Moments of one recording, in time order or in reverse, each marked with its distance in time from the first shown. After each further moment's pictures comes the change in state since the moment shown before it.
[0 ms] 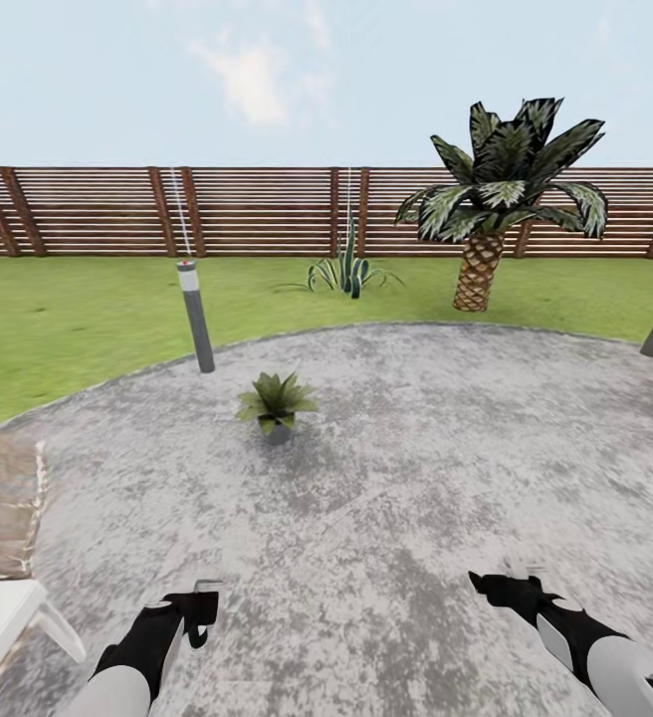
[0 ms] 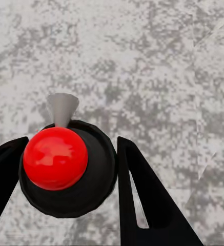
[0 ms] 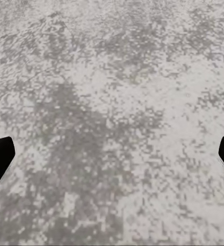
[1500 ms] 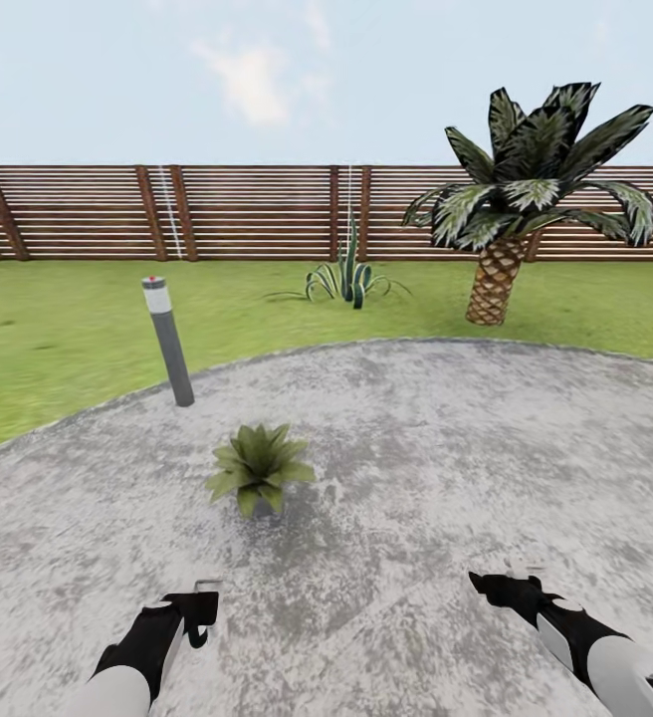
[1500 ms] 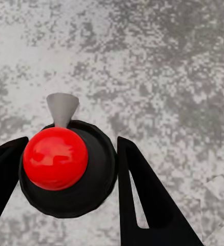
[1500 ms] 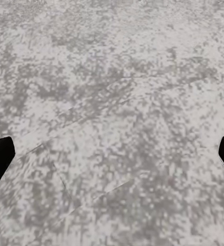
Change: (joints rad) left arm 0.000 0.000 0.000 0.000 0.000 0.000 0.000; right arm 0.000 -0.001 0.000 0.000 -0.001 0.000 0.003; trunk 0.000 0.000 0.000
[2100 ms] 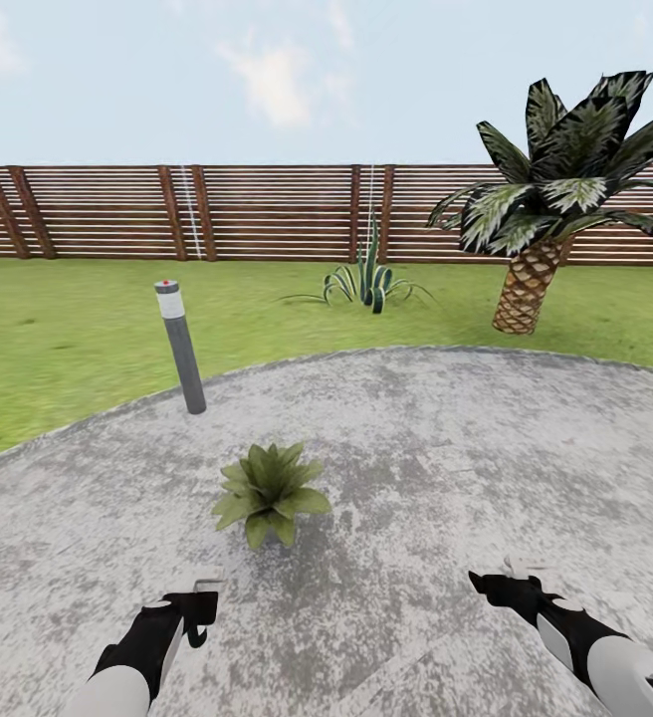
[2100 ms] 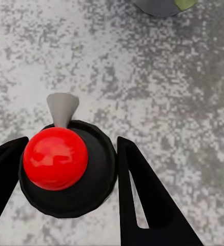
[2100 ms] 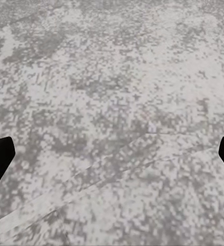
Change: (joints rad) left arm 0.000 0.001 -0.001 -0.001 0.000 0.001 0.000; right arm 0.000 0.000 0.000 0.000 0.000 0.000 0.001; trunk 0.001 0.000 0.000
